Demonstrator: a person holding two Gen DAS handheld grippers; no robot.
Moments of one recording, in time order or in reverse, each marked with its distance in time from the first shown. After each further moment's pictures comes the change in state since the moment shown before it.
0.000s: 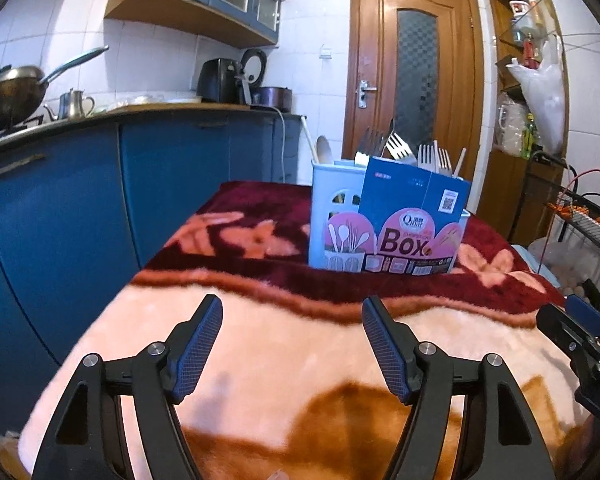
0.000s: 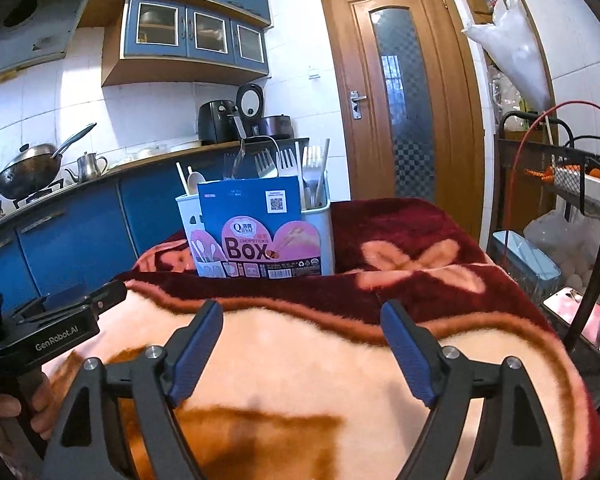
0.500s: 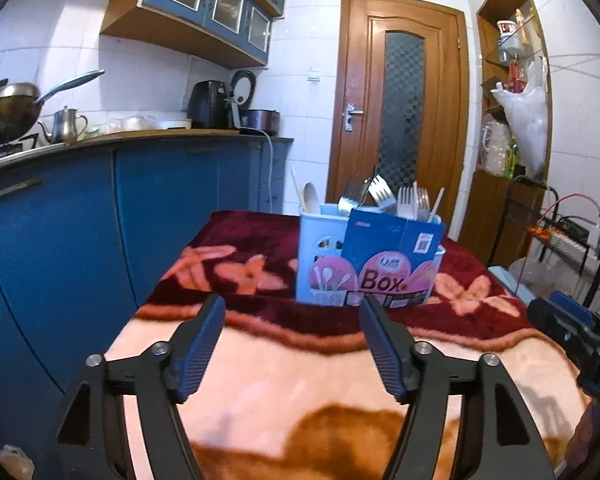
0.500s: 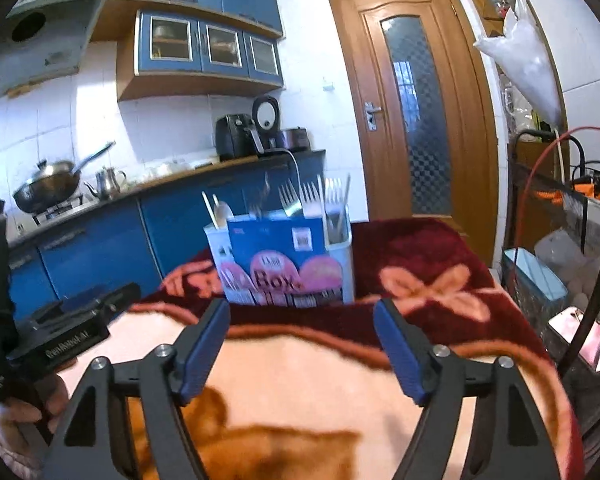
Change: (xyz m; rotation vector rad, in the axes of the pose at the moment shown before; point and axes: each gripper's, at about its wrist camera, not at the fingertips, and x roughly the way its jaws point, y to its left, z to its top) left arm -0.029 0.005 0.024 0.005 -0.073 -0.048; right arm -0.014 0.007 0.023 -0.006 -0.017 0.058
